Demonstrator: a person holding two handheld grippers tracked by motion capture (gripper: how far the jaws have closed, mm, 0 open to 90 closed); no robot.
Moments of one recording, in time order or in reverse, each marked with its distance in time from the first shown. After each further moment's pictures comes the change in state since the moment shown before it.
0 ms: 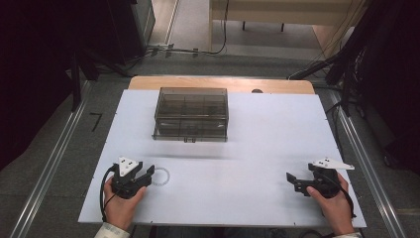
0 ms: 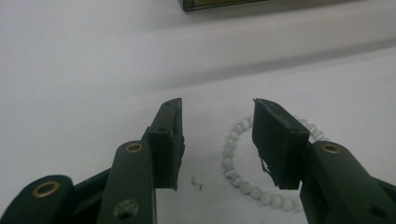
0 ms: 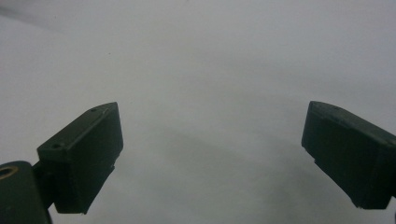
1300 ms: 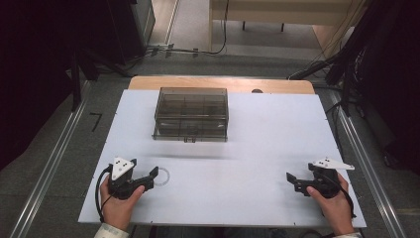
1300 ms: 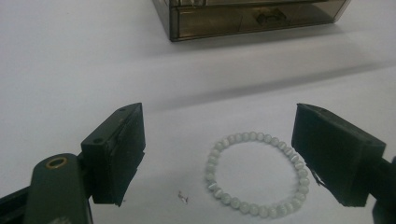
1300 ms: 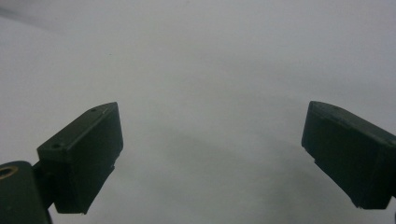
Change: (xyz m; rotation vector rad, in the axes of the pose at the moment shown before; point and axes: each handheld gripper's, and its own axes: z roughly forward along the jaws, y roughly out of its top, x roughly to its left) left arm 0.002 0.002 -0.012 -0.100 -0.069 -0.015; right arm 0.000 0.000 0.000 -0.002 0.001 0.001
